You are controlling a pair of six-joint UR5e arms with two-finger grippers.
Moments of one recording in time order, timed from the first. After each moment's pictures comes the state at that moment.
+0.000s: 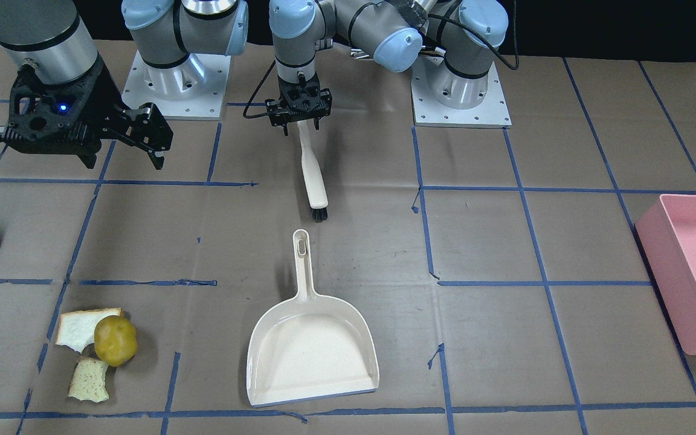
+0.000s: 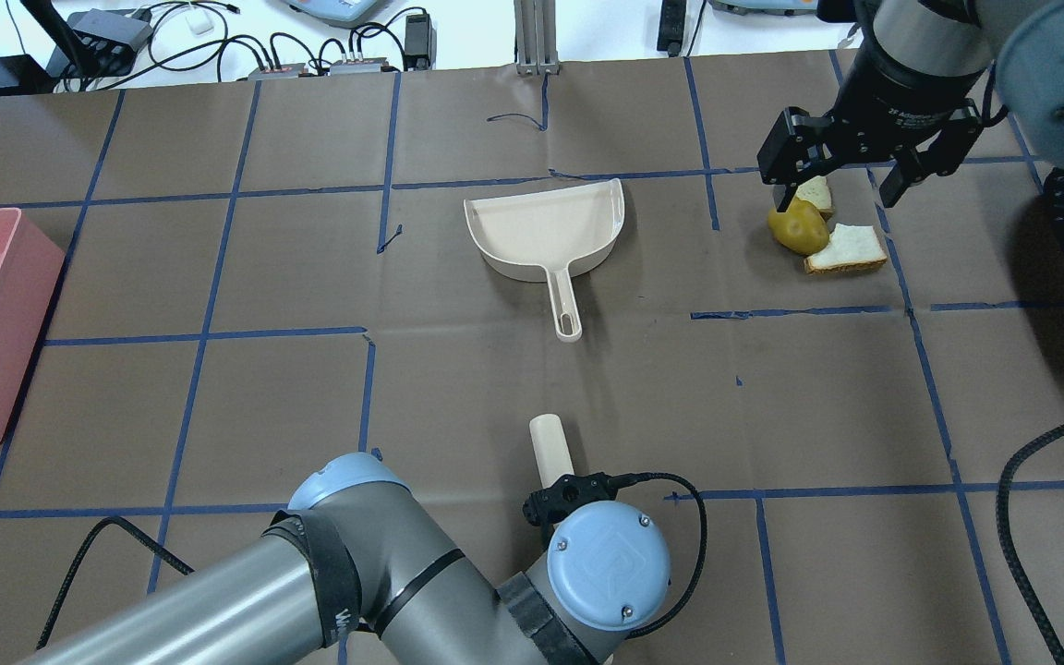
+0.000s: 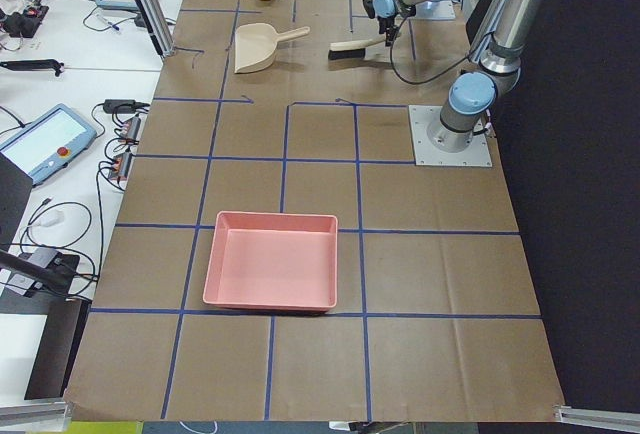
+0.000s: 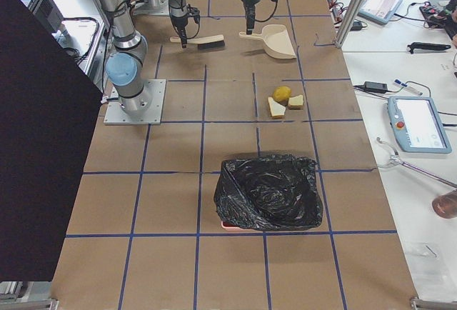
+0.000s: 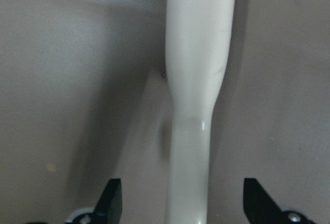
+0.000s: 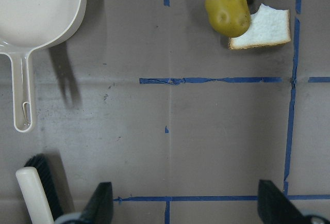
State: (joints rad) left arm -2.39 -1.71 -2.18 -0.87 1.54 -1.08; right arm 1.54 -1.56 1.58 -1.60 -1.57 -0.03
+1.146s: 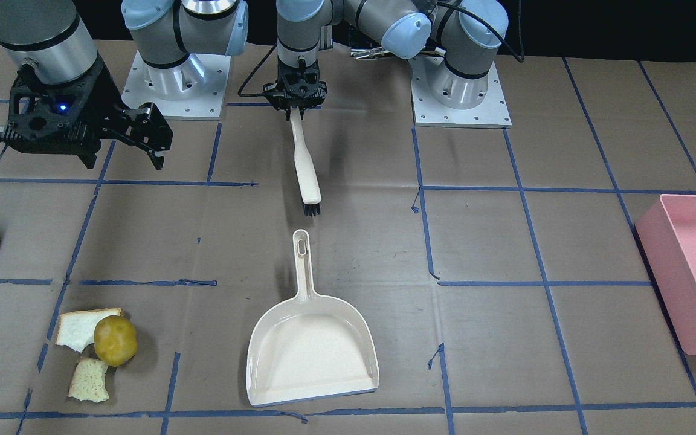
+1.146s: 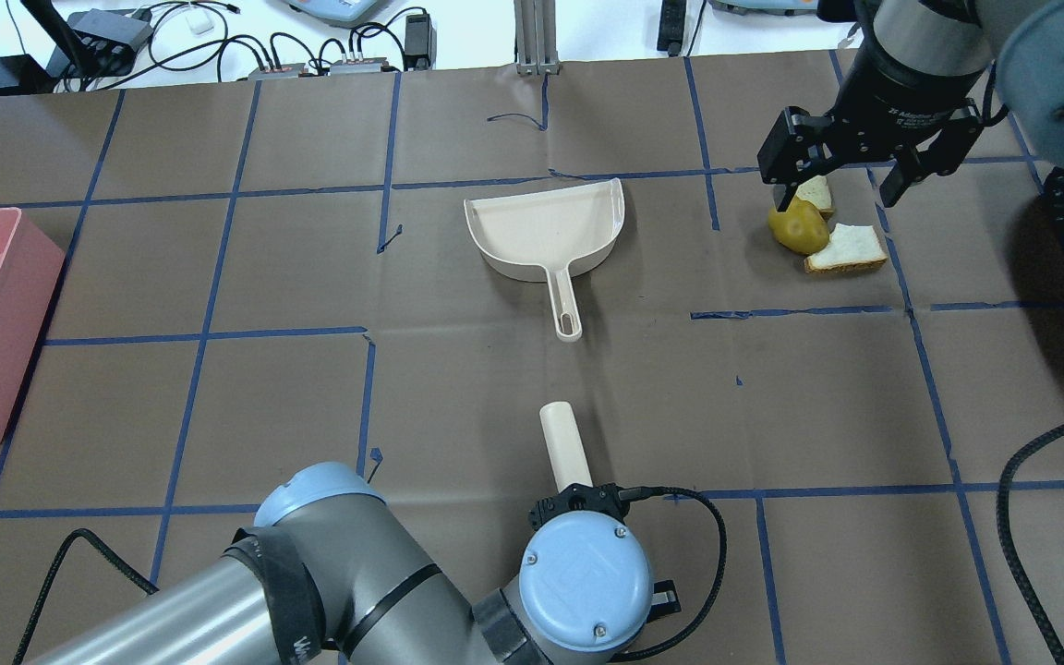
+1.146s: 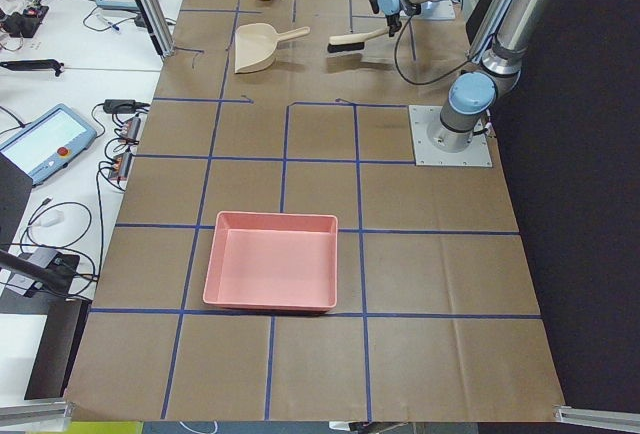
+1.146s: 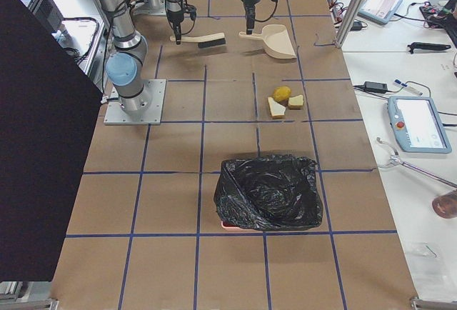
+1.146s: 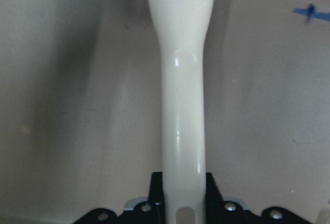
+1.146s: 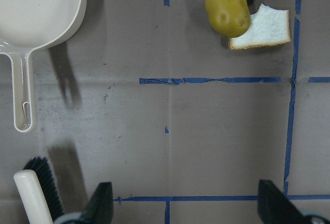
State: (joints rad) left arm -2.38 -1.60 -2.19 -0.87 1.48 -0.94; right arm 1.54 -1.56 1.58 -1.60 -1.57 -0.03
